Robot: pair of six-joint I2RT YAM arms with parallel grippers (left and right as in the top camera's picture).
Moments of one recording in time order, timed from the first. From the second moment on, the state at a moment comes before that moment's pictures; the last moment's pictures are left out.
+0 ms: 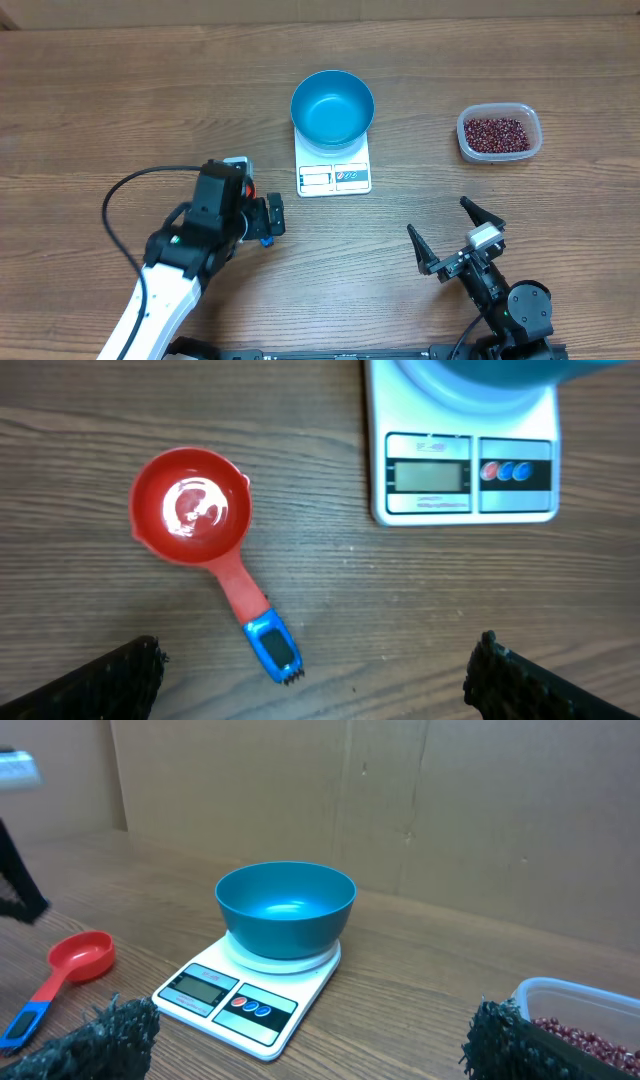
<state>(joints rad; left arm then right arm) -0.31 1.13 0.76 -0.63 0.03 -0.39 0.28 0.01 0.02 -0.02 -0.20 -0.06</state>
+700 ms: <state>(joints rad) -0.30 1.39 0.76 -0.57 -0.05 -0.64 0.28 0.01 0.02 -0.02 -0.20 -0.06</state>
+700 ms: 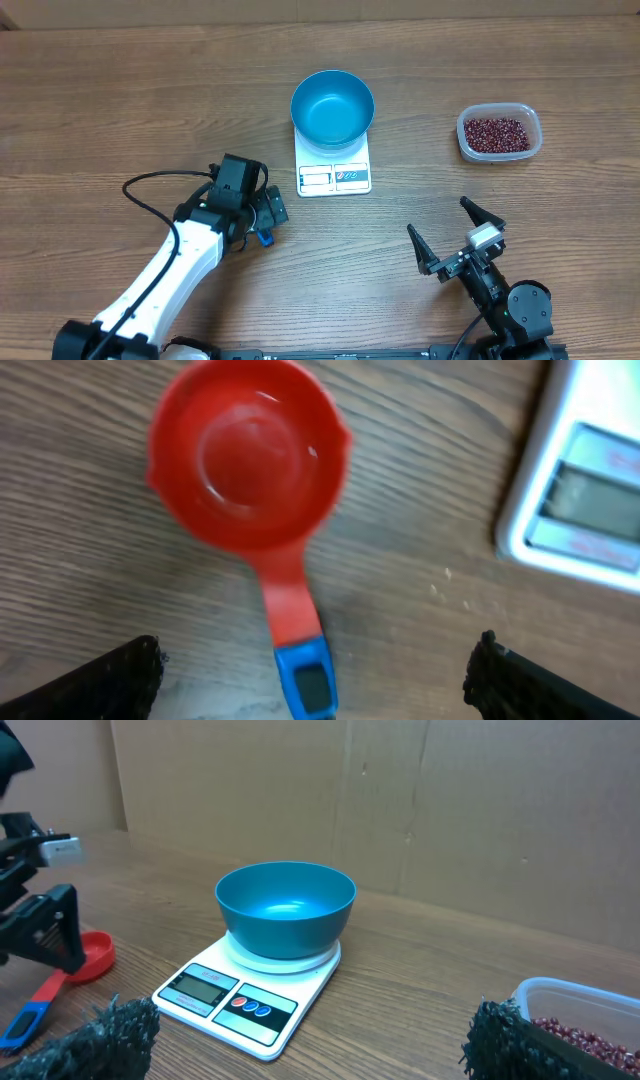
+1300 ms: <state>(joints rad) -0.26 1.58 0.77 -0.47 -0.07 -0.84 0.28 0.01 0.02 -0.02 -0.20 -0.06</state>
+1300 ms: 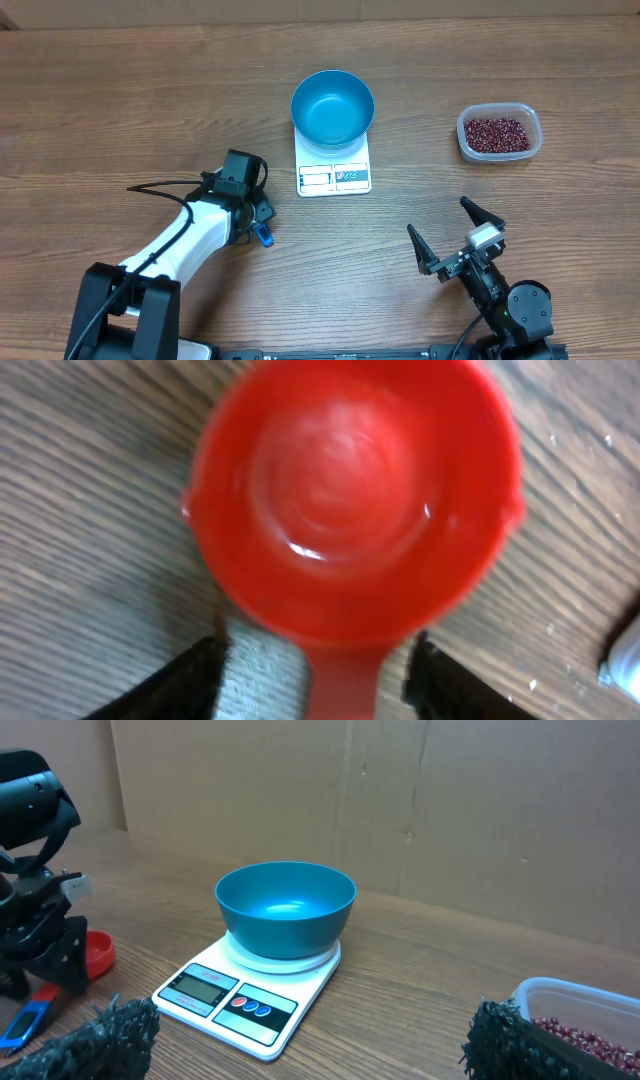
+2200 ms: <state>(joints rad) -0.24 1.58 0.77 -0.47 -0.07 -0.84 0.28 0.01 0.02 -0.02 -0.20 -0.06</state>
